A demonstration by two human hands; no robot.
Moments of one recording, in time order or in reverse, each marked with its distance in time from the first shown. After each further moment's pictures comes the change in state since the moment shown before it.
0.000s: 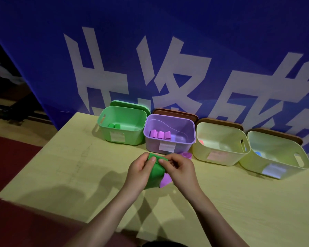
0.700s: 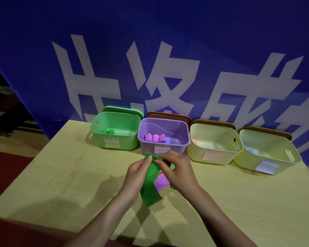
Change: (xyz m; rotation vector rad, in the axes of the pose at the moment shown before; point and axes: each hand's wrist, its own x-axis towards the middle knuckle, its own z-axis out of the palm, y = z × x) left_hand 0.005 0.006 0.008 -0.213 -0.003 -0.262; right_hand 0.008 -0.003 -0.010 -0.306 0.017 -0.353
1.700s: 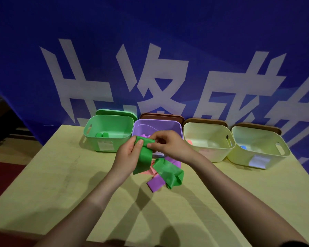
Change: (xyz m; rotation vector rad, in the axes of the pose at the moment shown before) left_hand 0.029 0.037 -0.005 0.350 -0.069 0.446; right_hand 0.070 -0.014 -0.037 0.138 -0.381 0.251
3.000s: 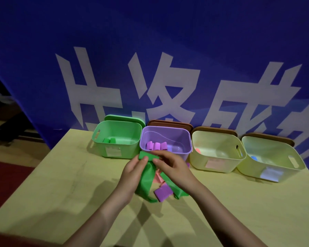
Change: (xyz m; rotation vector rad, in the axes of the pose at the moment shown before) left_hand -0.019 -0.014 -0.008 -0.407 0.033 -0.309; right_hand -0.018 0.012 0.048 0.227 0.119 0.005
